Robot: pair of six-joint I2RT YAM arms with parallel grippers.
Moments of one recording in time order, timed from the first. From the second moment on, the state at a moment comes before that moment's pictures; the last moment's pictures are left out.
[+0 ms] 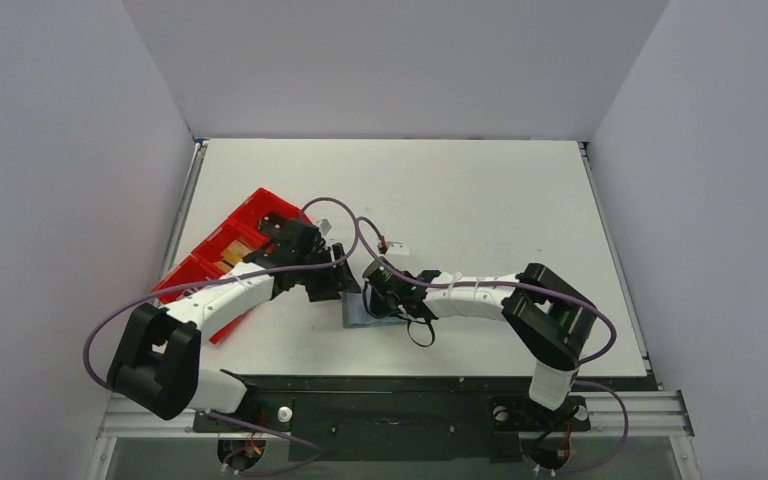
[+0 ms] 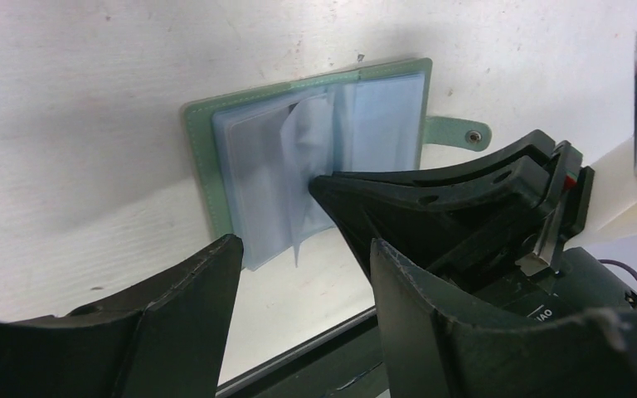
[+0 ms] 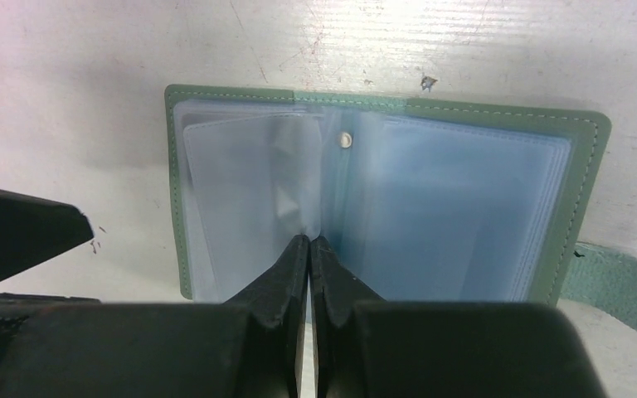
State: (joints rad) left arm -0.48 1.37 0.80 -0.39 0.29 -0.72; right arm 0.99 1.79 1.02 -0.20 0.21 0.90
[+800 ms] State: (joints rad) left arm -0.52 1.57 0.77 -0.21 0.32 -0.77; right arm 0.94 1.76 0.91 -0.05 0.08 0.93
